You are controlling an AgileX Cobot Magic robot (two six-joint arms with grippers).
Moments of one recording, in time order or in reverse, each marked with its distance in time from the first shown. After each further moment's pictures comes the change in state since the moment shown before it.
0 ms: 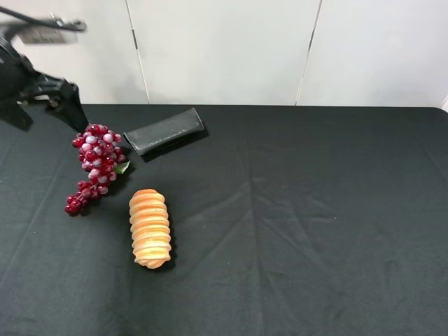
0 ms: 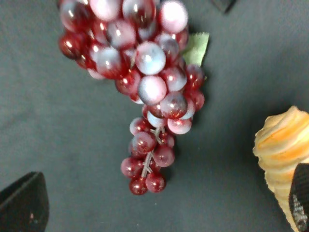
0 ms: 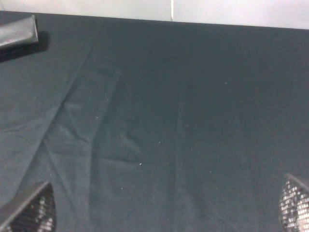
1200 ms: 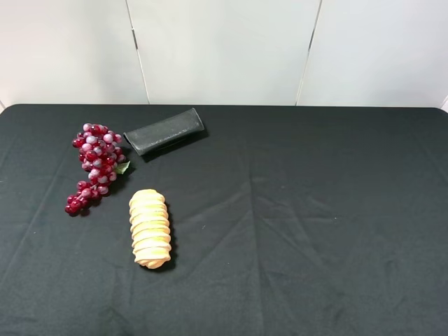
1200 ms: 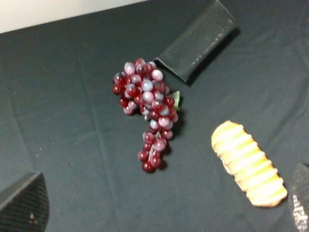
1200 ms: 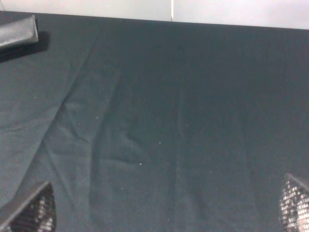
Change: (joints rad) left arm 0.000 -0.839 -0.007 0.043 0.324 -0.057; right arm 0.000 0.000 0.000 0.000 0.000 0.001
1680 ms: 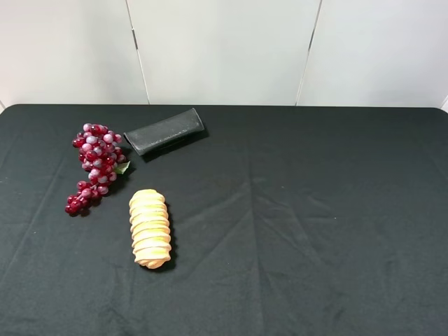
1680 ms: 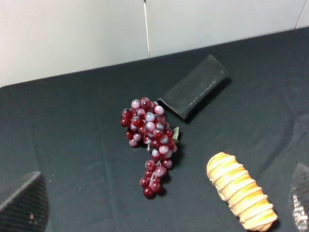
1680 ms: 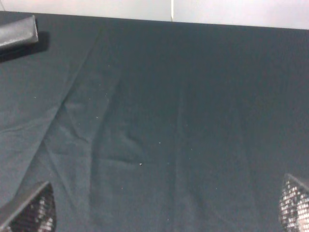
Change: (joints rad) left arm 0.000 -0.287 0.025 0.003 0.003 -0.056; right arm 0.000 0.000 0.000 0.000 0.000 0.000
